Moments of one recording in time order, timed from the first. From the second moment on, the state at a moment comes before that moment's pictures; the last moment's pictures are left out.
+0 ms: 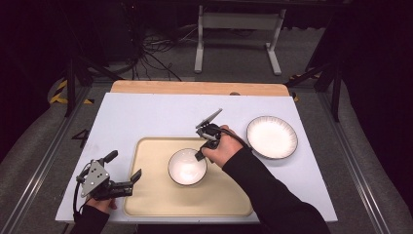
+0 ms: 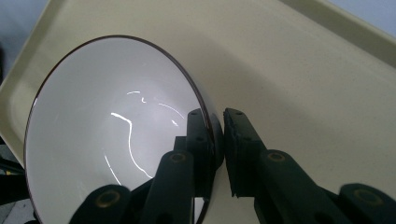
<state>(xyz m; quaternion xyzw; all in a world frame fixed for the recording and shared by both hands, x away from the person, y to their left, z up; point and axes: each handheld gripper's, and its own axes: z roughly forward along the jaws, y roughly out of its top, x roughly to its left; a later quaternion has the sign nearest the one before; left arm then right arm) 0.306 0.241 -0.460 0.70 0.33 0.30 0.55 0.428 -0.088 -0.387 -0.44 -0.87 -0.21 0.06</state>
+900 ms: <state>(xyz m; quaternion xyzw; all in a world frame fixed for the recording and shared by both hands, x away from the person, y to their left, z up) 0.306 0.241 -0.460 0.70 0.33 0.30 0.55 0.428 -0.091 -0.389 -0.43 -0.87 -0.23 0.04</state>
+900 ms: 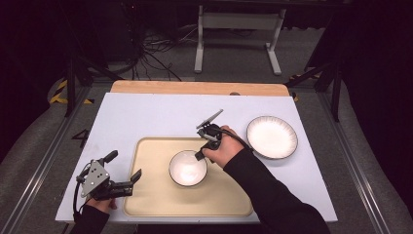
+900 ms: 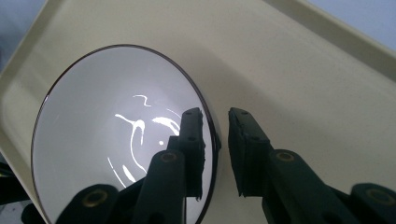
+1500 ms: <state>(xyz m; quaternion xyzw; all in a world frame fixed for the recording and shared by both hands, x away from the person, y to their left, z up) 0.307 0.241 -0.460 0.70 0.33 0.30 0.55 0.400 -0.106 -0.366 -0.34 -0.87 -0.35 -0.06</state>
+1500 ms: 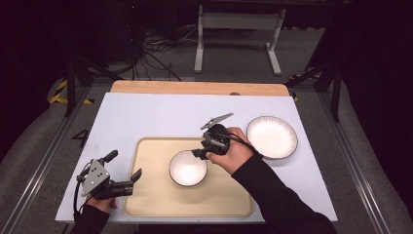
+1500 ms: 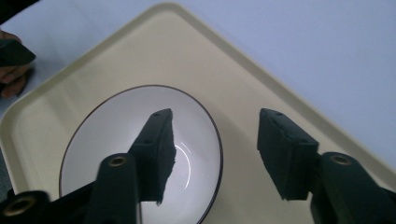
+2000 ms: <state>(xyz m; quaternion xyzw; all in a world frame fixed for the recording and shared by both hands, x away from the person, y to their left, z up) 0.308 0.241 -0.460 0.70 0.33 0.31 0.55 0.377 -0.139 -0.355 -0.23 -0.83 -0.48 -0.13</state>
